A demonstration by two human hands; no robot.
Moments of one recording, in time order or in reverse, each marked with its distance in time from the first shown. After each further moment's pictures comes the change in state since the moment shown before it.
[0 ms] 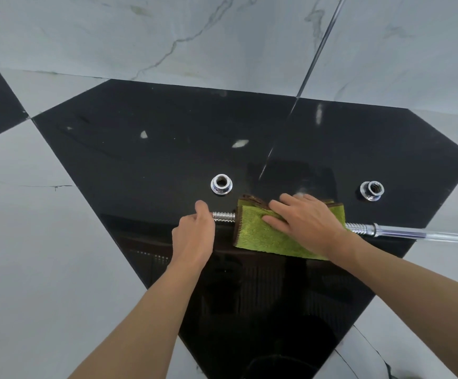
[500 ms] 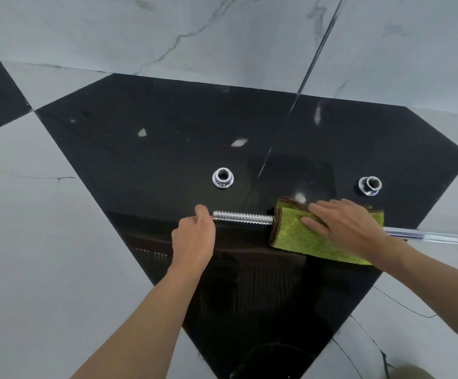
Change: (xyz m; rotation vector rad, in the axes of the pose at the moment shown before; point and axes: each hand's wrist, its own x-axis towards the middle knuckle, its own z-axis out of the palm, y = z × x) left_hand -0.009 -0.019 0.001 0.036 0.027 0.053; right_hand -0.055 0.039 -0.012 -0.004 -0.047 0.084
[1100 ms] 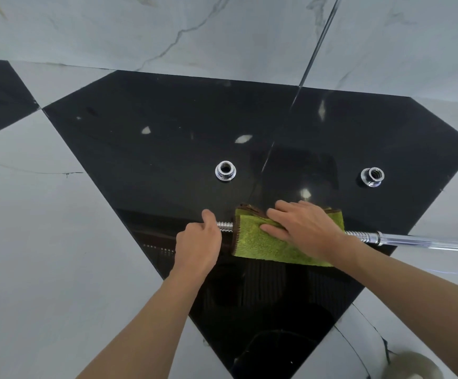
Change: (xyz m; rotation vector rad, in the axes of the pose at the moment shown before) left_hand -0.018 -0.015 -0.002 0.483 -0.028 0.152; right_hand 0.022 -0.071 0.007 0.135 -0.005 -0.163
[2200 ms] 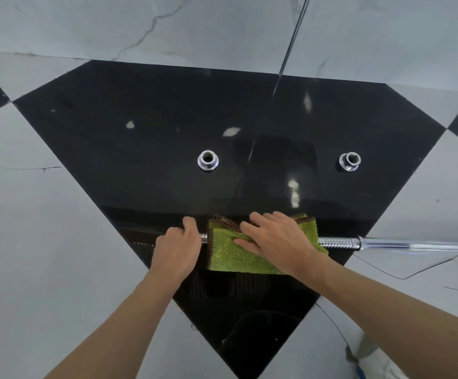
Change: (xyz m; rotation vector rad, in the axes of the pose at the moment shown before) left_hand -0.018 -0.018 0.006 0.254 -0.046 0.119; right_hand -0.028 -0.051 0.014 -0.104 0.119 -0.012
